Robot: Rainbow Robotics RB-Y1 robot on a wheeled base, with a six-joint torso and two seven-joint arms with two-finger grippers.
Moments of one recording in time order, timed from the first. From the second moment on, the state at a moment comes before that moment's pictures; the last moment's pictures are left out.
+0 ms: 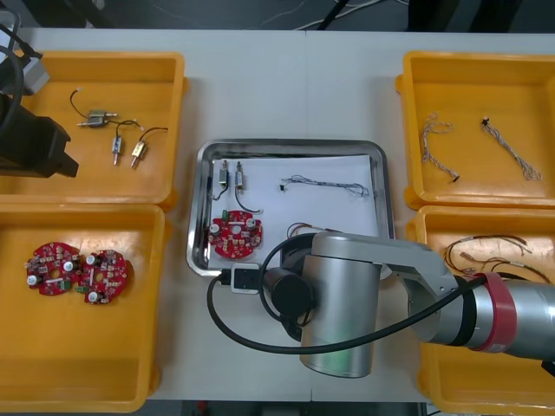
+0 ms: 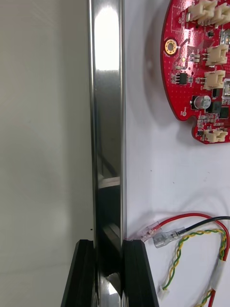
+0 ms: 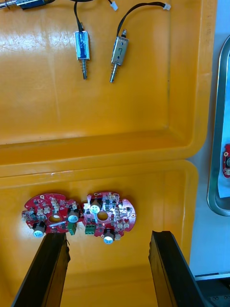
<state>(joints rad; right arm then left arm) -0.76 -0.53 1.16 -2.02 -0.29 1.50 1.66 -0.55 0.95 0.04 -2.05 1.04 1.91 -1.05</state>
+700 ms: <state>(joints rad) -0.87 -0.57 1.13 -1.93 -0.34 1.39 1.66 -0.55 0.95 0.04 -2.05 1.04 1.91 -1.05</state>
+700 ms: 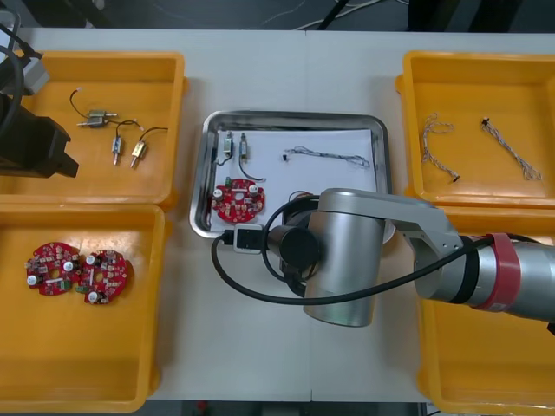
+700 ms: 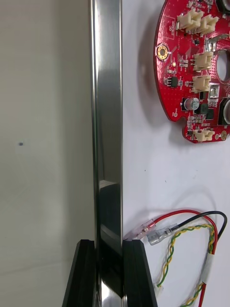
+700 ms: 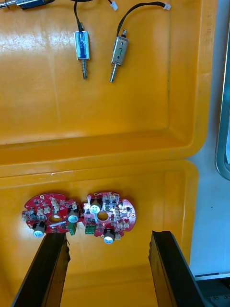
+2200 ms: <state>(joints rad) -1.02 -0.58 1.09 -1.62 -0.34 1.12 1.72 -0.55 0.95 0.04 -2.05 1.04 1.91 -1.05</state>
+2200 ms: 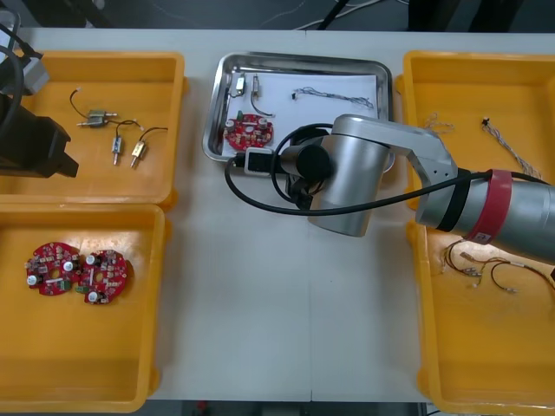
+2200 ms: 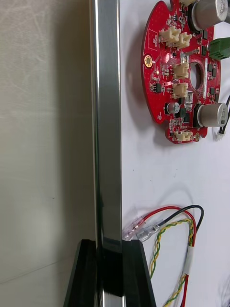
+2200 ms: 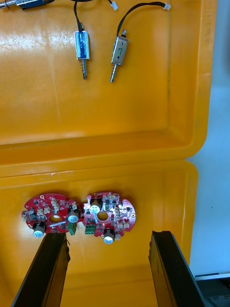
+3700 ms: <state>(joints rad) -1.11 -0.58 1.09 -1.40 -0.40 0.84 1.85 -0.55 0.95 0.04 -2.05 1.04 1.91 -1.05</state>
